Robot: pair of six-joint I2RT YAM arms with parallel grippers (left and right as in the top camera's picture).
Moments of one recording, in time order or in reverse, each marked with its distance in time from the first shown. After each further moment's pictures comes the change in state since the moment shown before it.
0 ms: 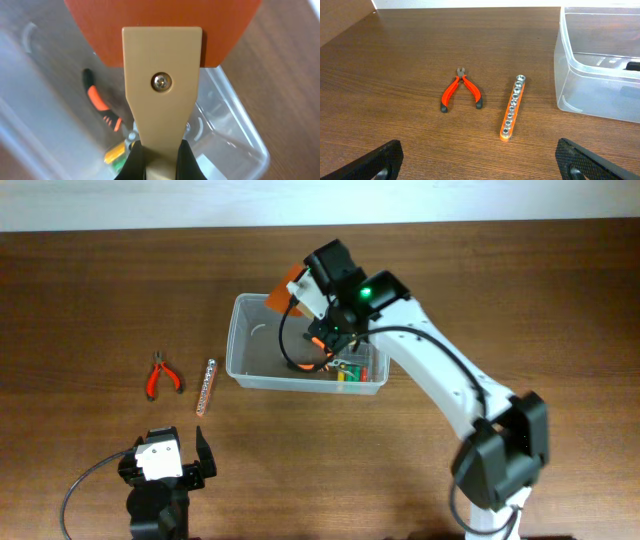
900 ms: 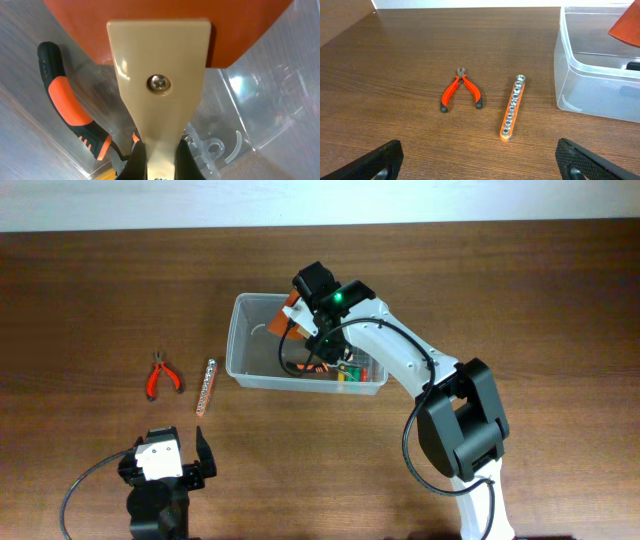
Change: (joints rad) left arm 0.000 0.000 0.000 0.000 0.000 0.000; right arm -0.002 0.209 0.011 0.003 0.016 -0.033
